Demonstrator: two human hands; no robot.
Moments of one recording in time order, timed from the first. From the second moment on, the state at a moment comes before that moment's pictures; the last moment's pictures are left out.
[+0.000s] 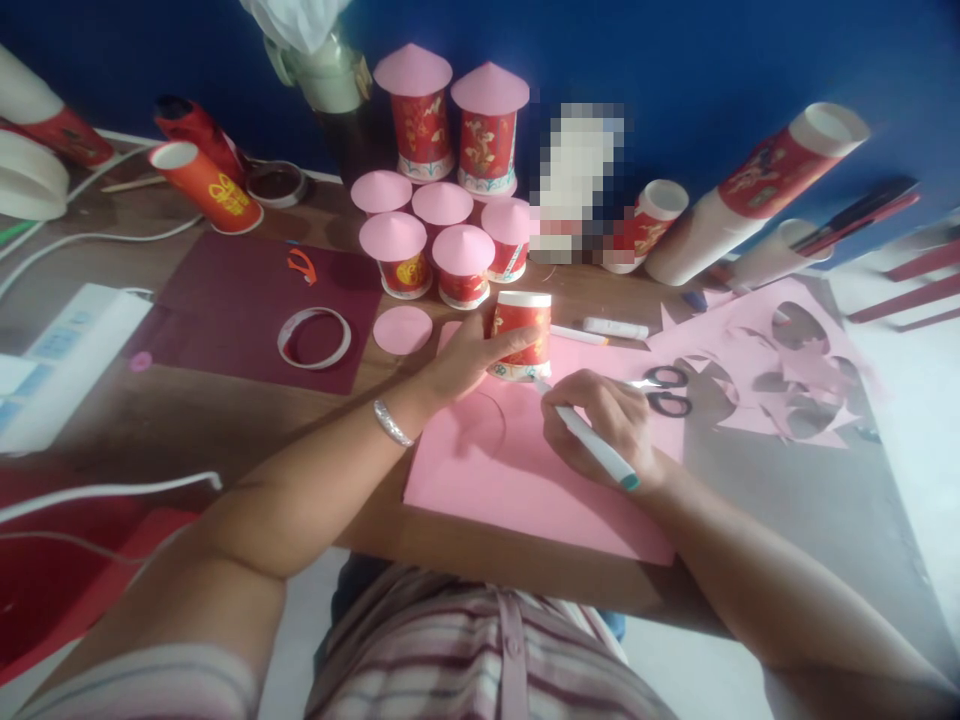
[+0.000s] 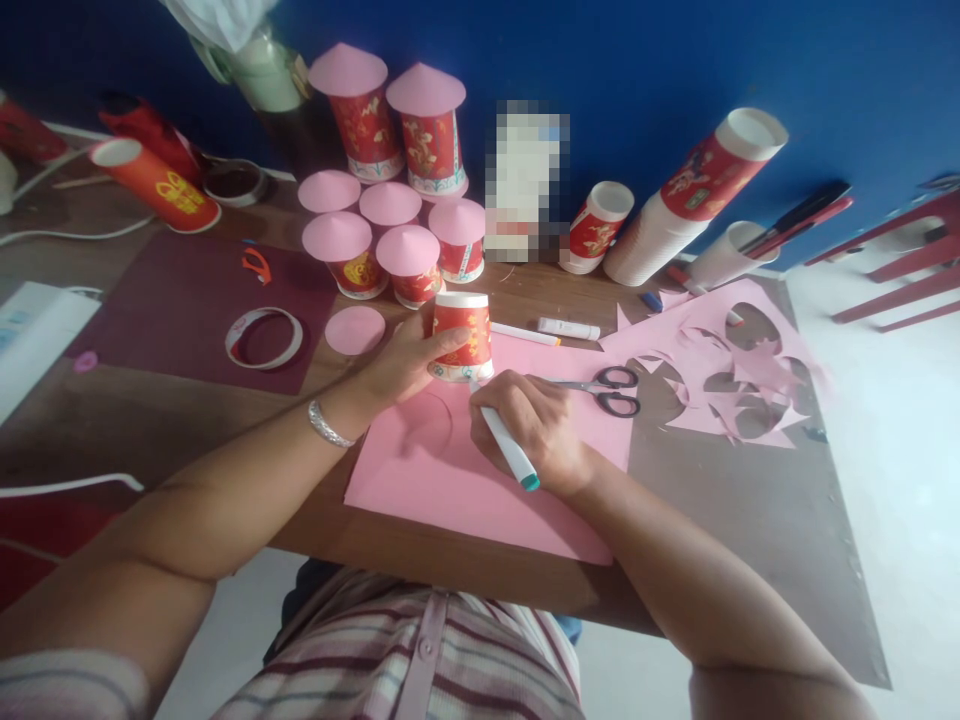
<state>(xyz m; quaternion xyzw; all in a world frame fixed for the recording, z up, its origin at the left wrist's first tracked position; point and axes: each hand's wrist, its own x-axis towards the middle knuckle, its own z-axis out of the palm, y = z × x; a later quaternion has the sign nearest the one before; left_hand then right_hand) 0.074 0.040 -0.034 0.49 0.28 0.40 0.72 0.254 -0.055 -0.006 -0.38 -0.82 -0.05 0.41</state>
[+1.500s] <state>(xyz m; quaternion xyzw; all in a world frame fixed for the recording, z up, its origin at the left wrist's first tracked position) 0.075 0.039 -0.033 0.50 0.29 0.39 0.72 0.248 -0.058 -0.002 -0.43 -0.81 -0.02 0.40</state>
